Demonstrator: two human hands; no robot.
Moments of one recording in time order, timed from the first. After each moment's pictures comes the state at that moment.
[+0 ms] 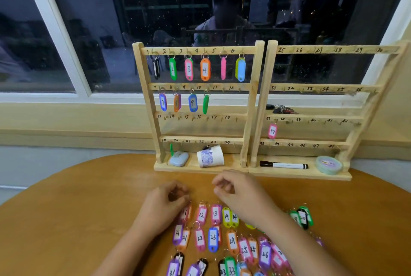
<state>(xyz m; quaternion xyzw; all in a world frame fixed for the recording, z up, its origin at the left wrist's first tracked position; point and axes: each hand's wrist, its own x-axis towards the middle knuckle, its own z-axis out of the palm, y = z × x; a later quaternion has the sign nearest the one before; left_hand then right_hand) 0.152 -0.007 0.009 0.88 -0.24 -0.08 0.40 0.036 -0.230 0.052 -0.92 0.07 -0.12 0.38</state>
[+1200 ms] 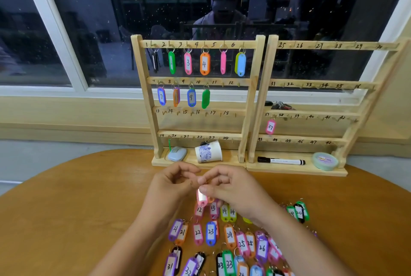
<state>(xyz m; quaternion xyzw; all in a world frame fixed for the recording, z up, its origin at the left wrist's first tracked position) 0.114 -0.031 0.054 0.66 -0.20 -0.15 0.71 0.032 -0.212 0.068 -0.79 0.05 -0.04 0.61</state>
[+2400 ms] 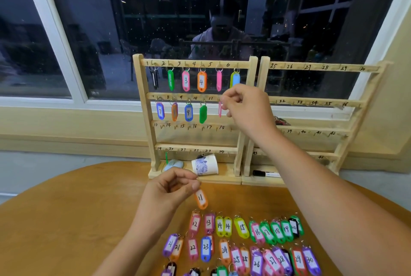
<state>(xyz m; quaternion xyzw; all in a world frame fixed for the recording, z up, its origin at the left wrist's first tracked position) 0.108 -0.030 0.079 0.64 -0.23 -0.12 0.72 0.114 -0.273 0.215 -0.85 0.08 -0.38 0.36</state>
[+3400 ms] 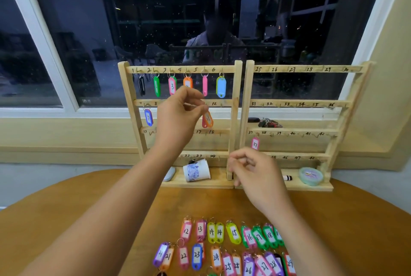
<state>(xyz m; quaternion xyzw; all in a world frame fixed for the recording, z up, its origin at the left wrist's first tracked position) 0.183 -0.135 0.200 0.74 -0.31 0.16 0.58 0.013 -0.264 0.126 -0.82 0.12 -0.28 0.48</state>
